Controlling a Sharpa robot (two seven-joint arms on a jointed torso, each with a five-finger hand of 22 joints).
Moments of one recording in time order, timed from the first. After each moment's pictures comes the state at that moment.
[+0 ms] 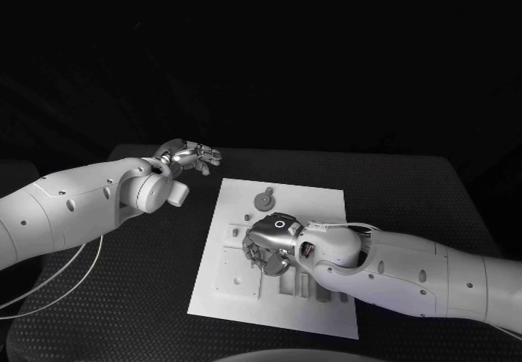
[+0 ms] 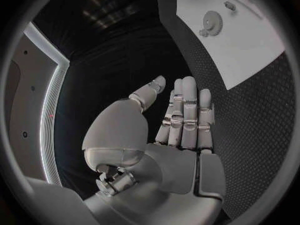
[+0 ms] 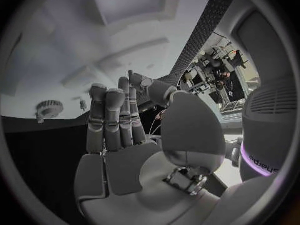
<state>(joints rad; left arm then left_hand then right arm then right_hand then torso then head) 1.28 -0.75 -0.12 1.19 -0.24 -0.26 0.11 1.11 -0.08 0.54 -0.25 0.06 0.90 0.16 0.20 0.58 1.22 0.08 0.15 0.33 1.09 -0.03 1.01 0.34 0.02 0.62 -0.06 1.10 0.90 1.06 -0.54 -0.14 1.49 -1.84 -0.24 -0.03 1.16 -0.23 0.92 -0.22 0.10 1.06 0.09 0.38 0.50 1.33 0.02 0.21 0.32 1.28 -0.08 1.03 0.77 0.23 1.18 0.00 0.75 1.30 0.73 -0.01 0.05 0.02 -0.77</state>
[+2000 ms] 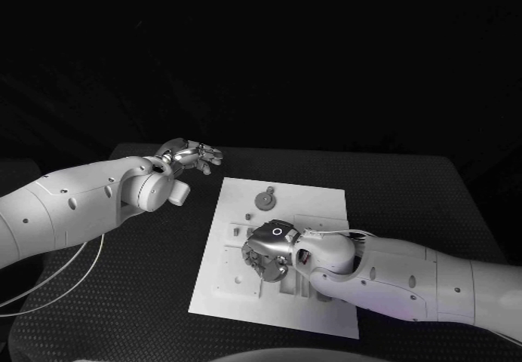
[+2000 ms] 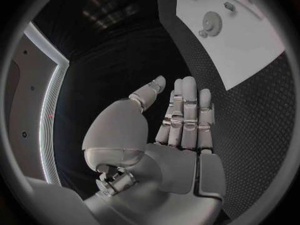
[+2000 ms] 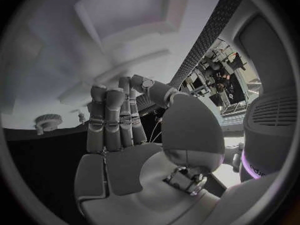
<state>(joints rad) 1.28 -0.76 -0.12 1.19 -0.24 -0.25 0.10 1.11 -0.08 0.54 -0.25 0.06 0.90 0.16 0.20 0.58 1.21 0.08 0.16 0.34 1.09 -0.03 1.01 0.34 0.02 0.62 -0.06 1.10 0.90 1.04 -0.50 -0.18 1.44 -1.85 -0.25 -0.04 1.12 -0.23 0.87 -0.22 0.15 1.03 0.11 0.36 0.51 1.29 0.04 0.17 0.32 1.26 -0.07 1.01 0.77 0.23 1.16 0.00 0.75 1.31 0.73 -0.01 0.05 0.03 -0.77</state>
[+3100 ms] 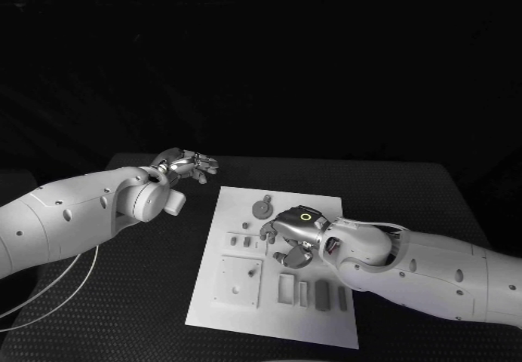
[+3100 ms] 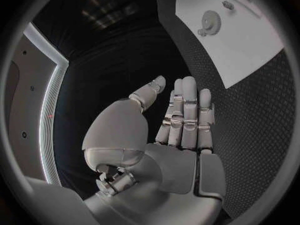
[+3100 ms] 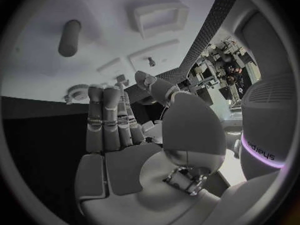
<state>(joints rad) 1.28 -0.76 -0.12 1.19 -0.24 -0.25 0.10 1.11 -0.08 0.54 -0.25 0.06 0.90 0.16 0.20 0.57 1.21 0.08 0.17 0.34 1.09 -0.03 1.01 0.34 0.02 0.62 -0.06 1.10 0.90 1.11 -0.69 -0.15 1.56 -1.76 -0.33 -0.05 1.12 -0.30 0.81 -0.23 0.14 0.87 0.18 0.27 0.46 1.14 0.10 0.08 0.27 1.22 -0.01 1.03 0.76 0.22 1.12 0.02 0.75 1.31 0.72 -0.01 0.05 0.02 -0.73</state>
